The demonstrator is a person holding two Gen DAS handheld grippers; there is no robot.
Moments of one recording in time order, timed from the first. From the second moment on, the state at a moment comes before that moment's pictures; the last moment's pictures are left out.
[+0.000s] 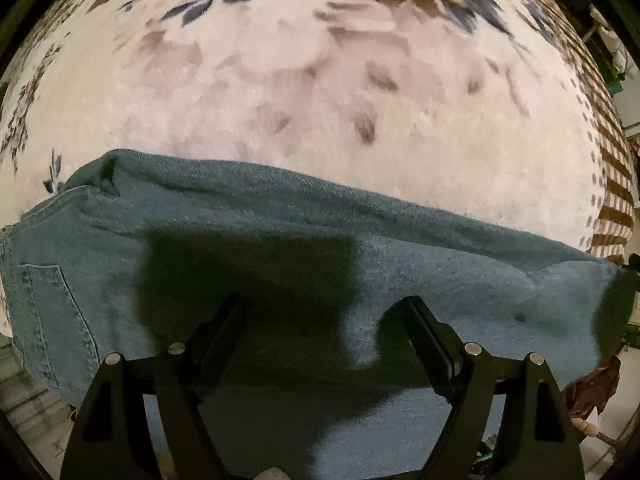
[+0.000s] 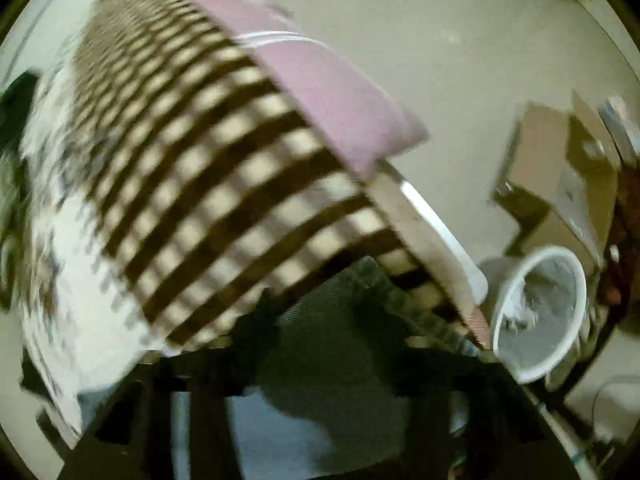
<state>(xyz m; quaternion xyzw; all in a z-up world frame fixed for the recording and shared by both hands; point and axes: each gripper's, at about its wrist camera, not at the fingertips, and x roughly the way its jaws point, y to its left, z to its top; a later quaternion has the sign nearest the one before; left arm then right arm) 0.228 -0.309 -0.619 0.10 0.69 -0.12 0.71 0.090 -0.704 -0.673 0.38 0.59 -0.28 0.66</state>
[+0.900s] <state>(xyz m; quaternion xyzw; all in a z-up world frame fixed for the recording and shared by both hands) 0.226 -0.309 -0.622 0.10 0.69 -0.11 0.71 0.035 -0.752 -0.665 0.40 0.55 -0.30 0.67</state>
